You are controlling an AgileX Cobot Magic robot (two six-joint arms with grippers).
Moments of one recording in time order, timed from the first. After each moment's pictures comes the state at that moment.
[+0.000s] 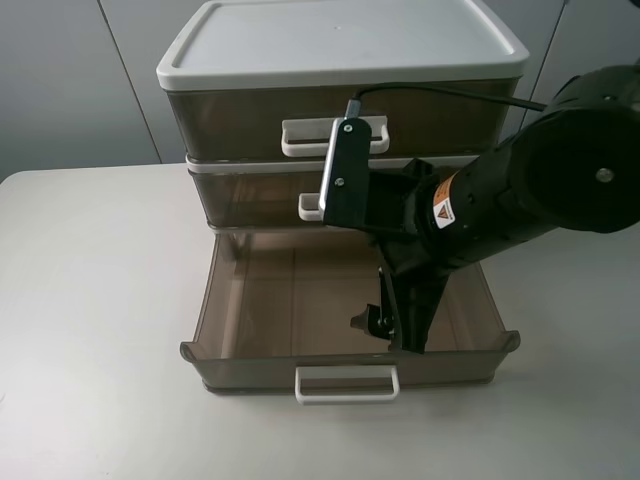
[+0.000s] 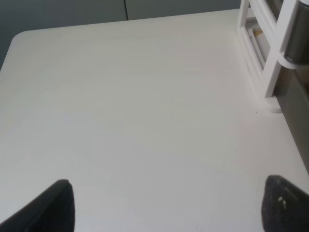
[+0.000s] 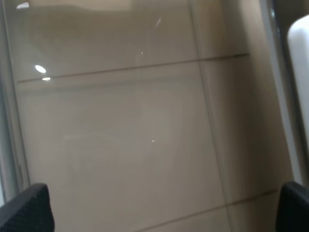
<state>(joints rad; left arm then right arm) -0.01 0.00 -0.51 -0.03 1.08 0.06 0.82 1.49 -0.75 -0.04 0.38 -0.59</state>
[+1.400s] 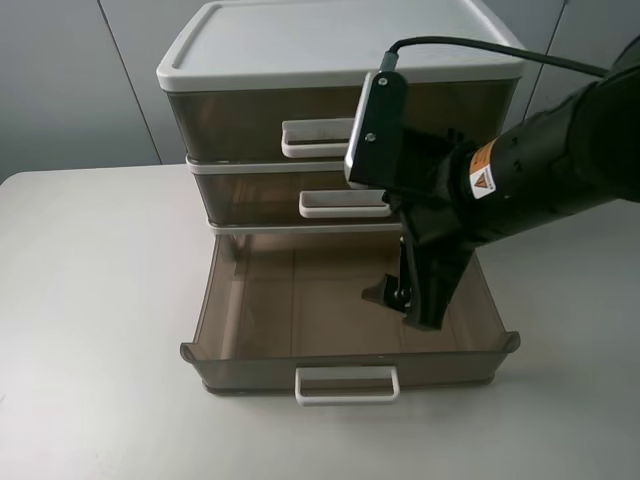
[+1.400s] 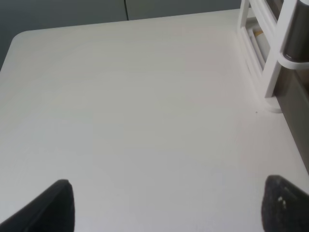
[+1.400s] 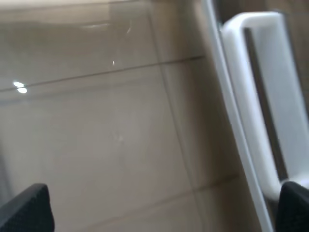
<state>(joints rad) -0.01 0.00 -0.51 -0.03 1.08 0.06 0.79 1.34 -0.75 -0.08 0.46 -0.51</state>
